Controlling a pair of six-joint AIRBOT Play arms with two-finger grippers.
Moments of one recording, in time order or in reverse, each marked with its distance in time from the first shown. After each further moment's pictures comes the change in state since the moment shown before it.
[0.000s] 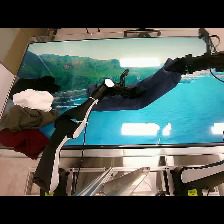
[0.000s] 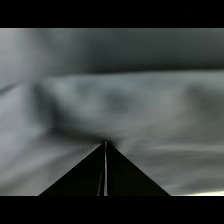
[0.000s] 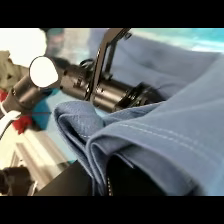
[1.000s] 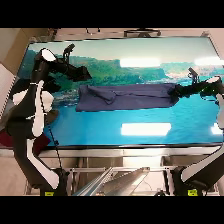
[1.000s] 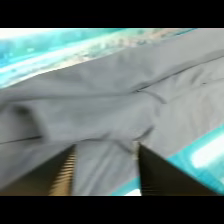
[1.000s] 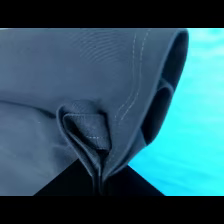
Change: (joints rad) left arm 0.446 0.352 -0.057 0.563 -0.392 -0.108; right arm -0.132 -0.288 -0.245 -0.259 -0.399 -0.211
